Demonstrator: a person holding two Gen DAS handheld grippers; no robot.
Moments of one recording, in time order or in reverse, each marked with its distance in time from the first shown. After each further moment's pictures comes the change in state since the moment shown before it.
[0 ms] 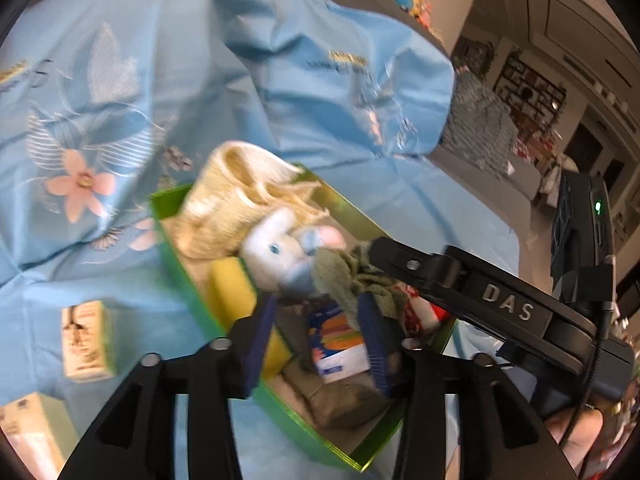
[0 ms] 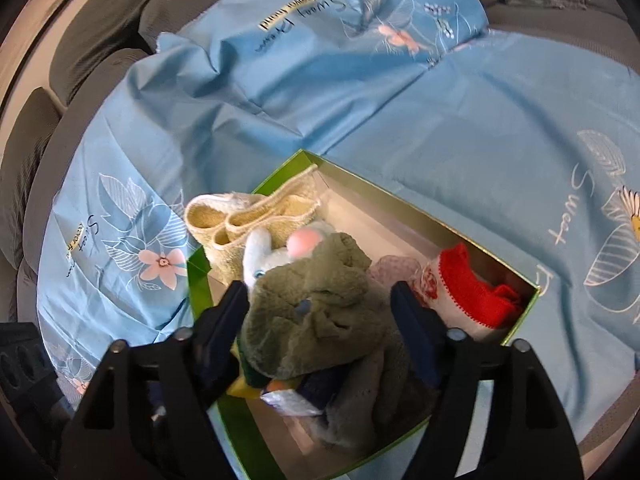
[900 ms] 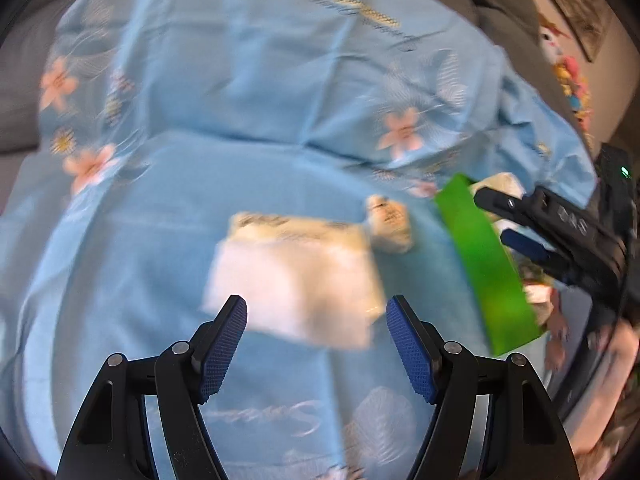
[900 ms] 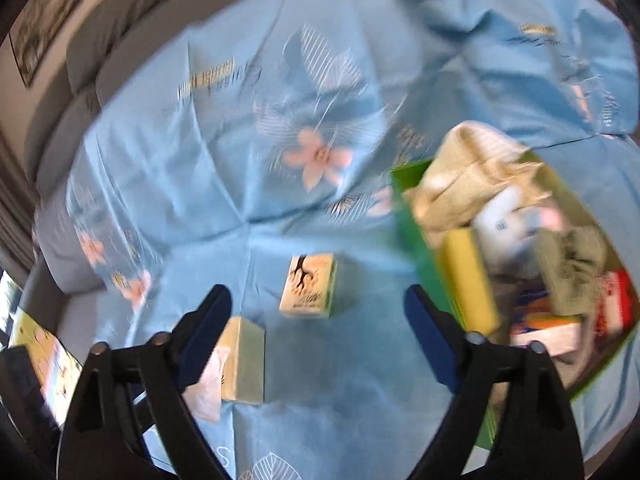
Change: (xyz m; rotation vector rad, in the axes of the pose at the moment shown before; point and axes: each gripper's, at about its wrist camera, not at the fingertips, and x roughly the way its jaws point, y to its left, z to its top) left arm -0.167 0.165 -0.150 -0.490 -0.062 0.395; right arm 0.039 0.183 -0.096 -0.481 0.205 0.139
